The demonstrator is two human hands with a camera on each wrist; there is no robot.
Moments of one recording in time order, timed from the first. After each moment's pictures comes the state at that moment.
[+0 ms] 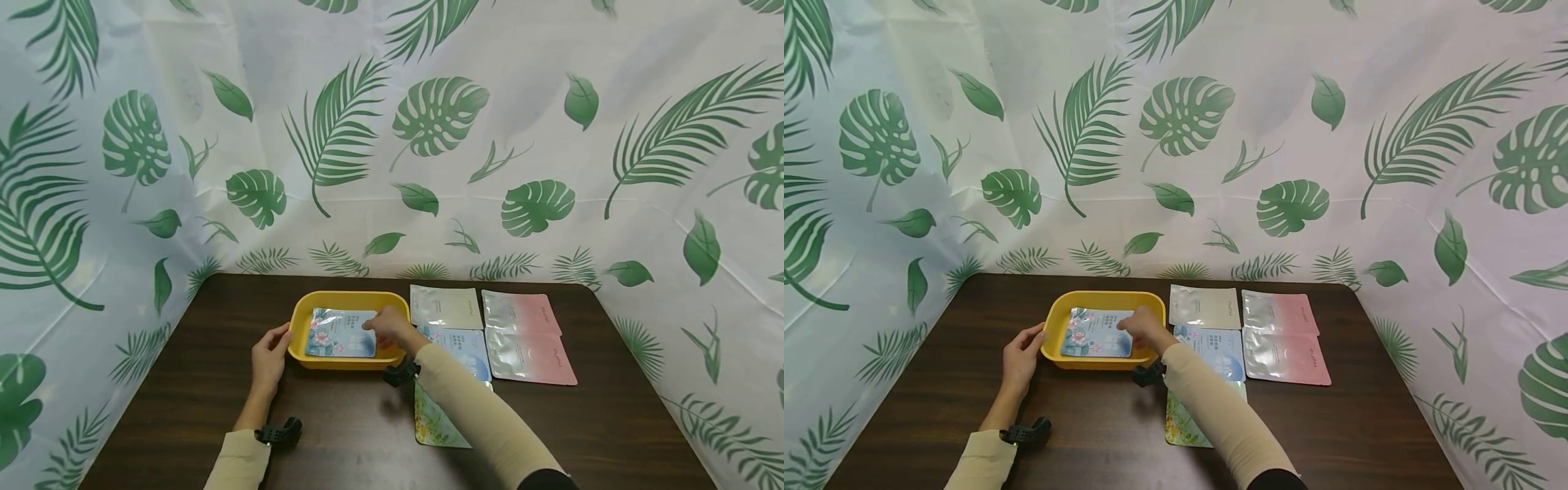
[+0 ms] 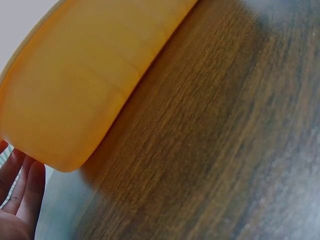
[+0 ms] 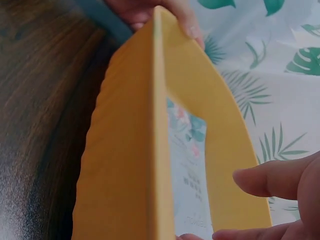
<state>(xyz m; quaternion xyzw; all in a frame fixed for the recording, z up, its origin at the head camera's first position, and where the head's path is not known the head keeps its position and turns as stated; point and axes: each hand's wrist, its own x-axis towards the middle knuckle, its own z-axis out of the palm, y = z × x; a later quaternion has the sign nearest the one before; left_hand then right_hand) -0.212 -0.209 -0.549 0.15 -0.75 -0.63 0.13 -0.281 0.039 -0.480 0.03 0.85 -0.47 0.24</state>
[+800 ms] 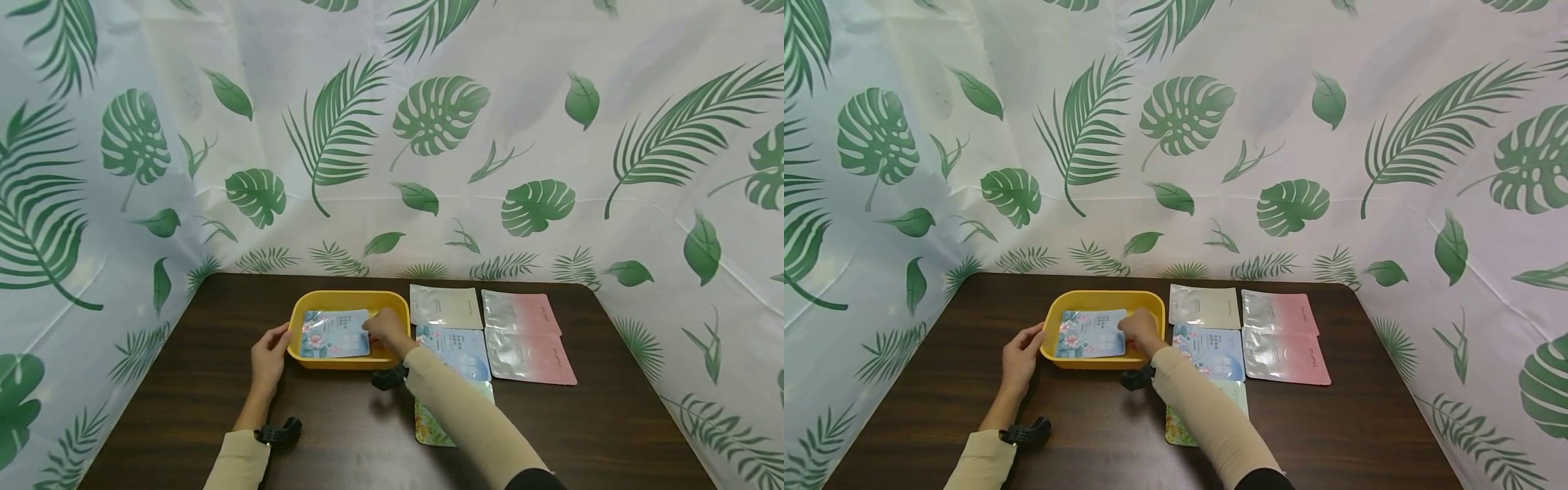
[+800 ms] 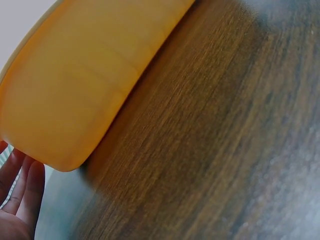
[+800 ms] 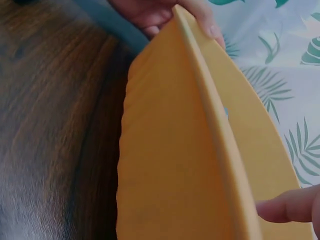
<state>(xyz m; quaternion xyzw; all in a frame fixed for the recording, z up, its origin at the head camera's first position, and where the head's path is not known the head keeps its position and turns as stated) -0.214 -0.211 -0.549 0.15 -0.74 -0.65 0.13 -0.280 0.023 -0.493 0.11 0.84 -0.50 0.20</state>
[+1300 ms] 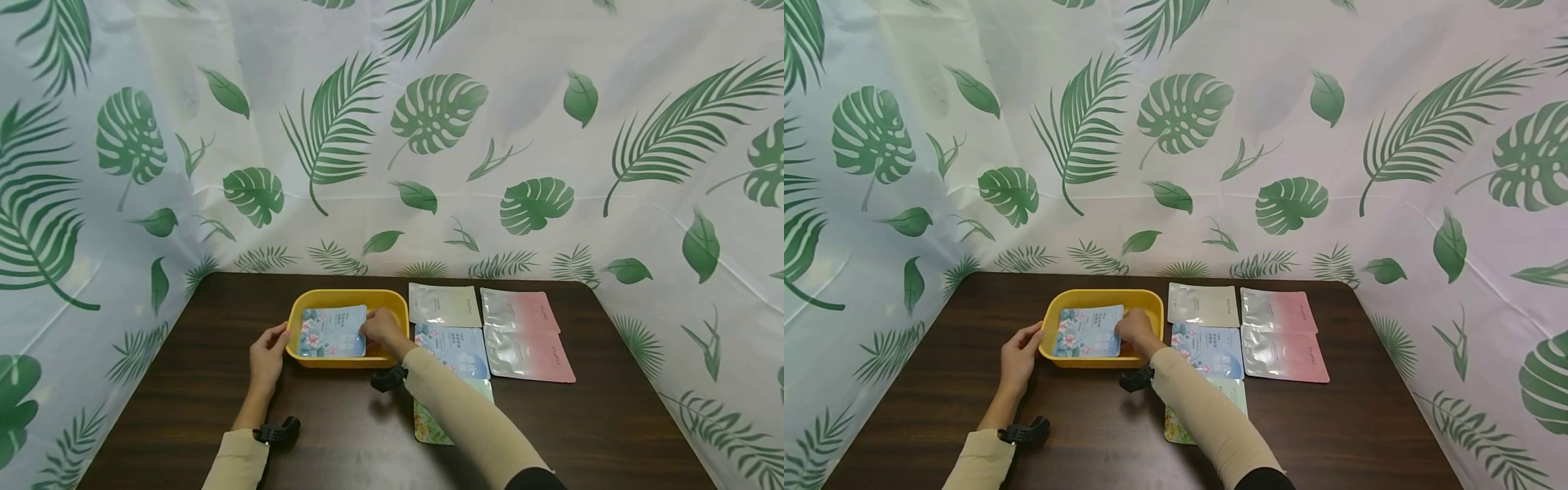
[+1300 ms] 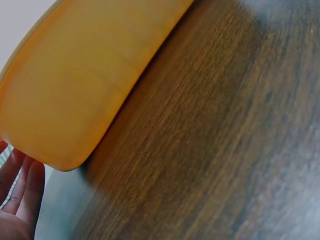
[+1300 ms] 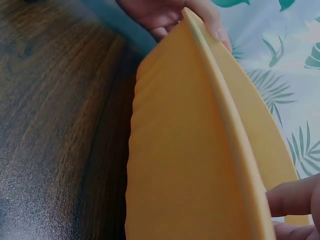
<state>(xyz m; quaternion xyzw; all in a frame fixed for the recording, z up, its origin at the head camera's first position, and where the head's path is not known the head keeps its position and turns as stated) -0.211 -0.208 -0.547 0.15 -0.74 -0.64 0.13 -0.276 0.022 -0.496 0.05 0.80 -0.56 0.21</state>
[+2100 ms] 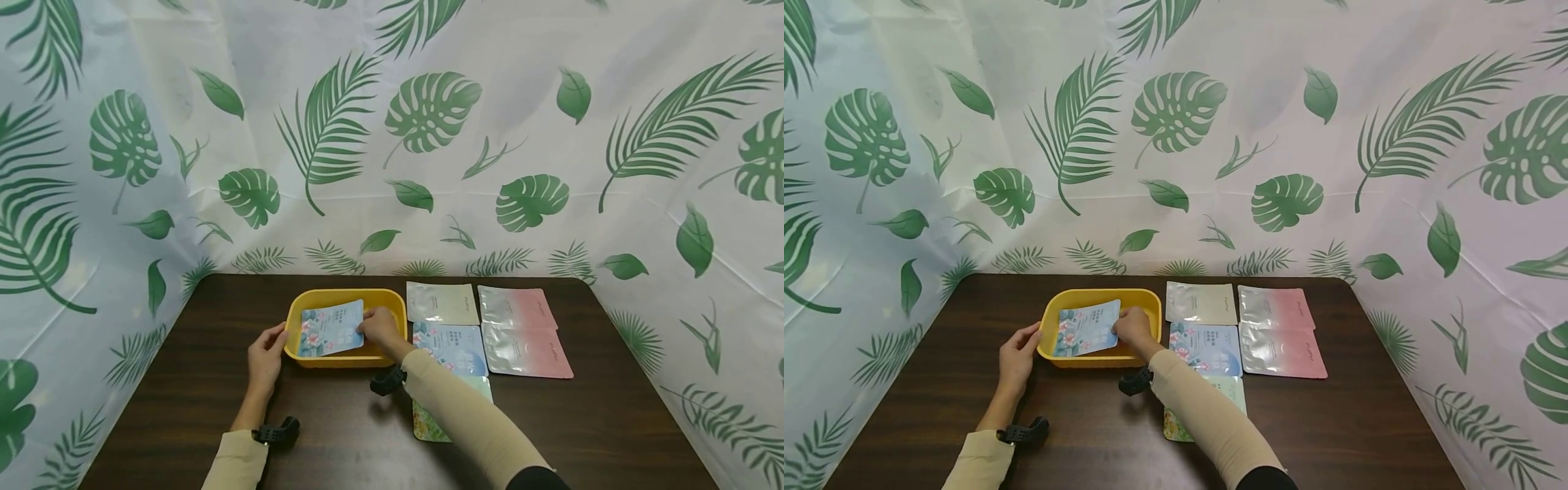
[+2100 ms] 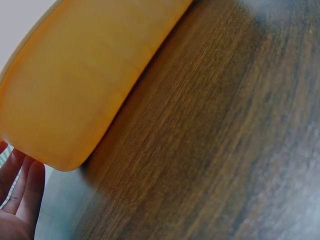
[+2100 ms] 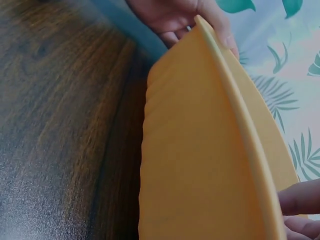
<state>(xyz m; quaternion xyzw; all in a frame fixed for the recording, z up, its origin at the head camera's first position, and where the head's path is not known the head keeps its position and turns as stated) -0.212 -0.208 -0.546 0.15 -0.75 -0.64 0.12 -0.270 0.021 -0.495 0.05 0.82 -0.55 0.15</state>
